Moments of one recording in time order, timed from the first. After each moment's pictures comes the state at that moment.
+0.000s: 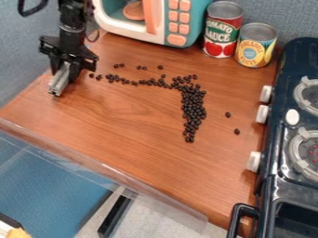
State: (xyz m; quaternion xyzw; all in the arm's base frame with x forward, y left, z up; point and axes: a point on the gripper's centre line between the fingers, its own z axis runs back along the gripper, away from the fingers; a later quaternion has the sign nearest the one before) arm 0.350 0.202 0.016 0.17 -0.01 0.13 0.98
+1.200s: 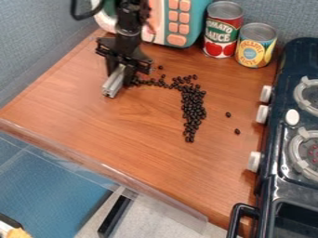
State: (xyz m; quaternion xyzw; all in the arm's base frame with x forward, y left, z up) arm 0.391 0.092 0.010 0.11 -0.05 0.03 0.99
